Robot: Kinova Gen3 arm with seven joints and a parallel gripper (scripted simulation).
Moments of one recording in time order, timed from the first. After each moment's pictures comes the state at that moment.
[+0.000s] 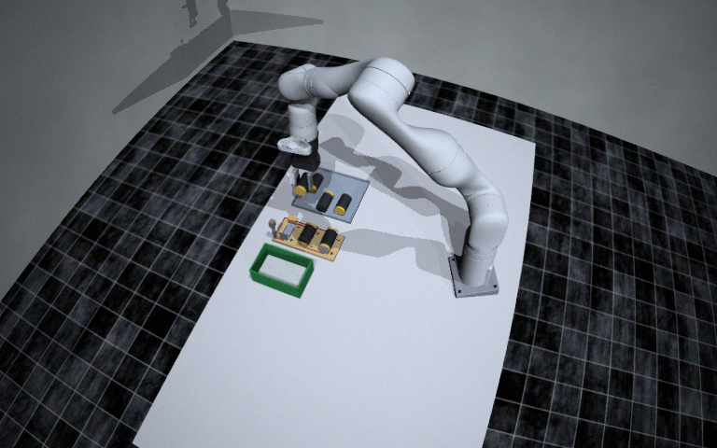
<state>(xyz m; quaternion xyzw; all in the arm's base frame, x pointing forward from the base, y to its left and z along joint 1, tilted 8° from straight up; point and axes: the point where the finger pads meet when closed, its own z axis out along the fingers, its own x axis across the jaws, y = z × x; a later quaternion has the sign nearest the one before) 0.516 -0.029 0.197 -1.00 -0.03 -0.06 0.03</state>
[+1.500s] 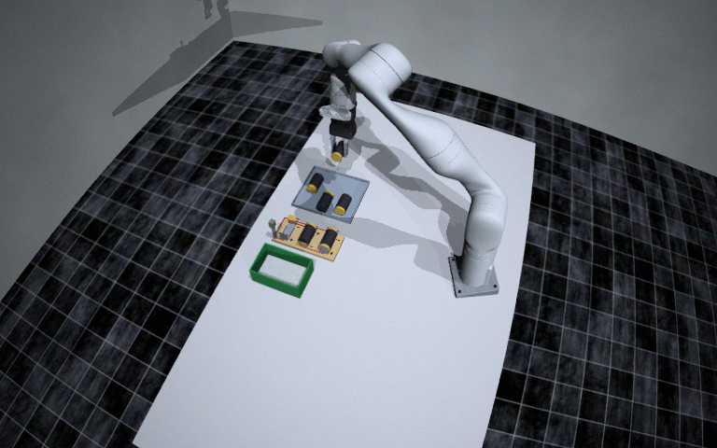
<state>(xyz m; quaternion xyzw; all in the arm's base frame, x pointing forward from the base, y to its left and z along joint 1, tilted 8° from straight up) 0.475 -0.190 0.184 -1.00 -0.01 -0.06 0.03</state>
